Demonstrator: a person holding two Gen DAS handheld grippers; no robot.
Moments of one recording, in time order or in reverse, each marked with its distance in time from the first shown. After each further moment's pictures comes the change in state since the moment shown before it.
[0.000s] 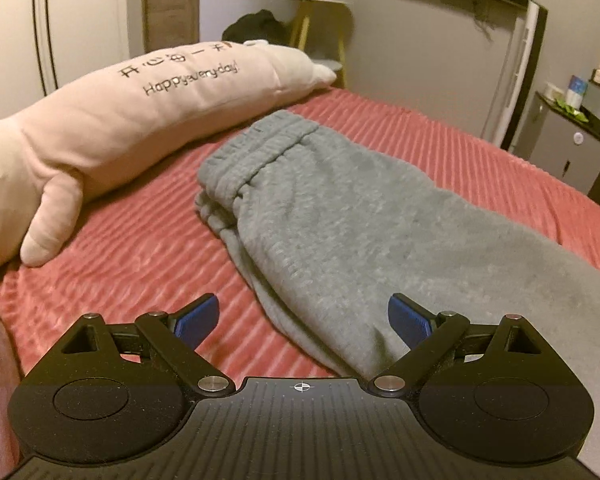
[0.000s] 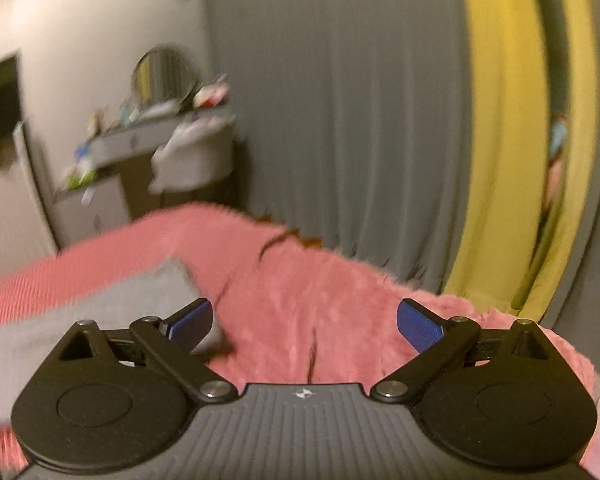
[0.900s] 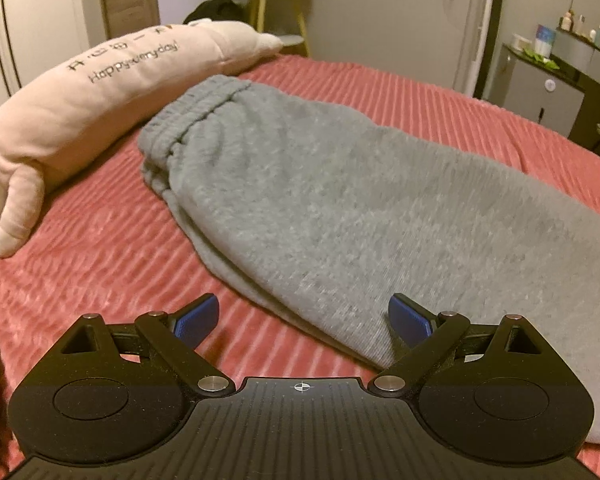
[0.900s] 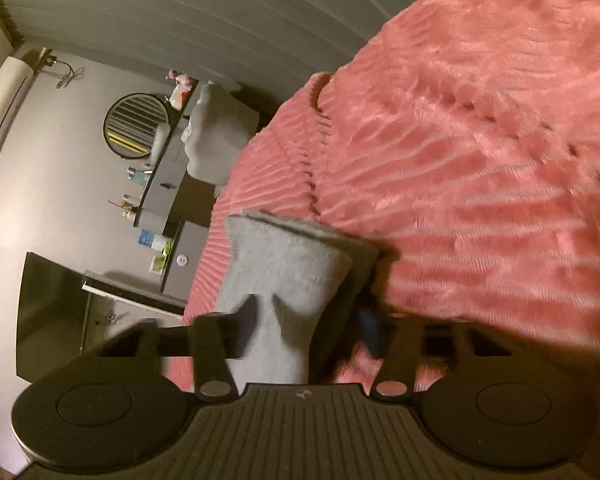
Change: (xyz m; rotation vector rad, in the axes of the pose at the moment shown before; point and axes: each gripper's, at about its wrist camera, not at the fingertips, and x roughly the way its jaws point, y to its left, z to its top) left arm 0.003 -0.045 -0.030 0.116 0.078 -0.032; right arm 0.224 0.028 -0.063 0.899 0.205 0.392
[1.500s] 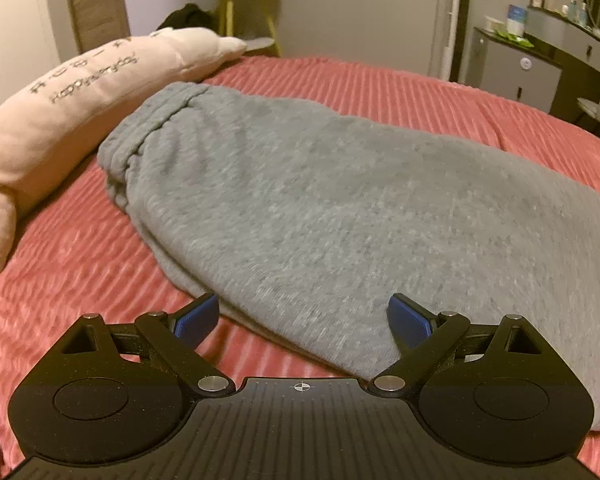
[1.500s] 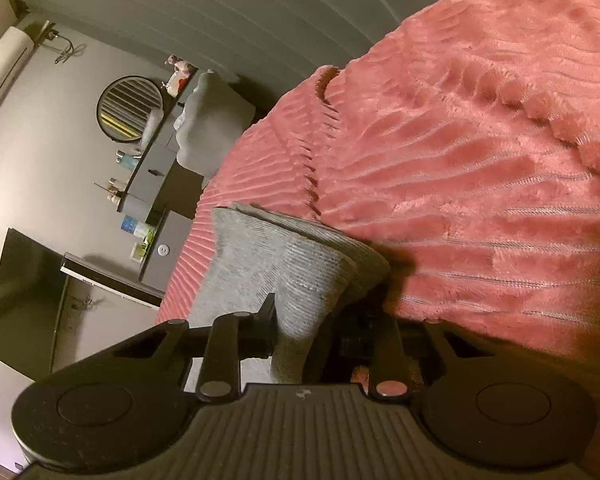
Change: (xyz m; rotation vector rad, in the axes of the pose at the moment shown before) left arm 0.010 -0.019 -0.002 0.100 -0.014 -0.041; right arm 0.029 0.010 -0.003 -0.094 0.007 -0.063
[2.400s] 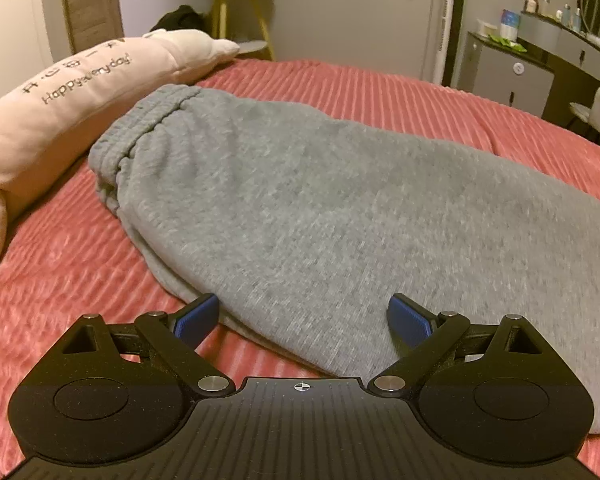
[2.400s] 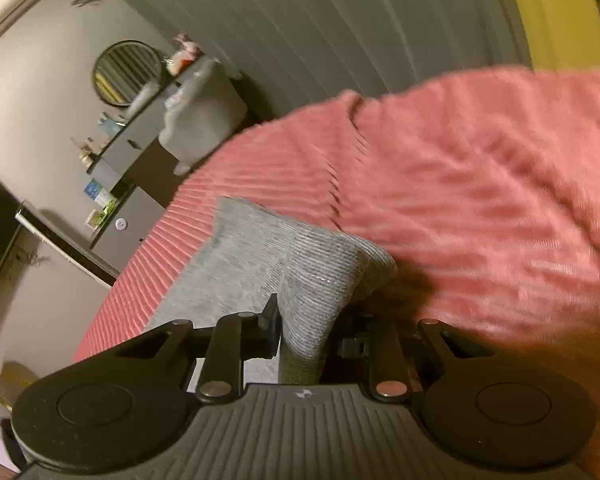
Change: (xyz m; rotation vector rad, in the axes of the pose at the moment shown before) left arm 0.004 0.004 0.002 -0.011 -0.010 -0.028; right arm -0.013 0.062 -0.014 -0.294 -0.073 -0.163
